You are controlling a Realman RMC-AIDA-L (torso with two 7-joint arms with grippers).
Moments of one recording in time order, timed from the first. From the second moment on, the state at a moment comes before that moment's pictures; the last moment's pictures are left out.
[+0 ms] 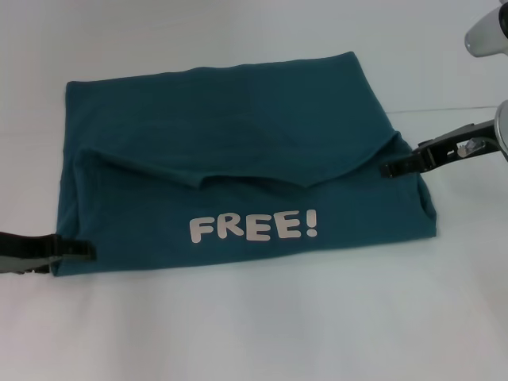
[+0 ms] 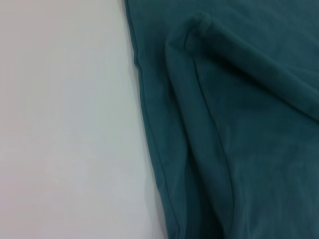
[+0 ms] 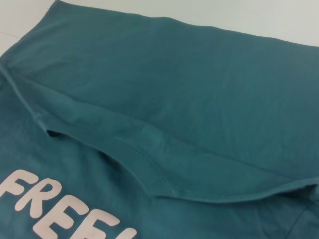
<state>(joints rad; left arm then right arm) -0.65 -2.07 0.71 0.87 2.67 1.25 -2.61 0.65 2.09 -0.93 -1.22 -2.60 -1.31 2.41</state>
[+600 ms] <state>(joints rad) -0.66 -2.09 0.77 0.86 2.67 1.22 -2.60 0.65 2.09 -0.93 -1.22 -2.60 -1.31 2.41</state>
